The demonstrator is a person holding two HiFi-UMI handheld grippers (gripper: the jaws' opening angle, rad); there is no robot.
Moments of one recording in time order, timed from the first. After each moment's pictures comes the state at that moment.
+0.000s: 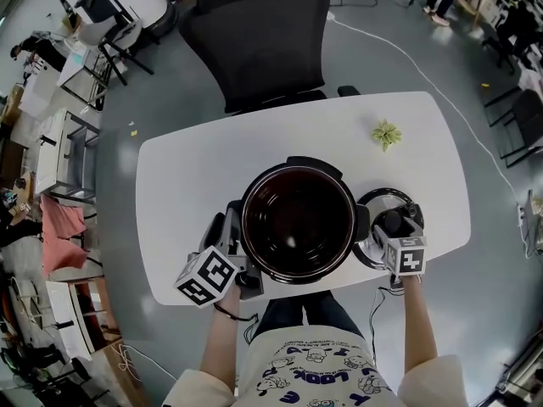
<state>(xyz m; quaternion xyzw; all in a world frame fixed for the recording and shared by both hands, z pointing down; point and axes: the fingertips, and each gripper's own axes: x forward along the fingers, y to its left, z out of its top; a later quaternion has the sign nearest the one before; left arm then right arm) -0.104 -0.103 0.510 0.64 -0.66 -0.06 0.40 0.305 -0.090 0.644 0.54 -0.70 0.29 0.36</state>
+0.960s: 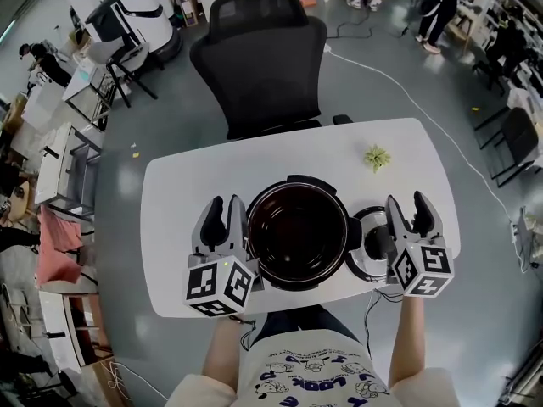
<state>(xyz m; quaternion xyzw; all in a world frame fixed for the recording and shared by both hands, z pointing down) -0.081 -0.112 0.368 0.73 -0.66 -0.05 0.16 0.262 -0.126 0.390 0.63 -0.76 0.10 0.10</state>
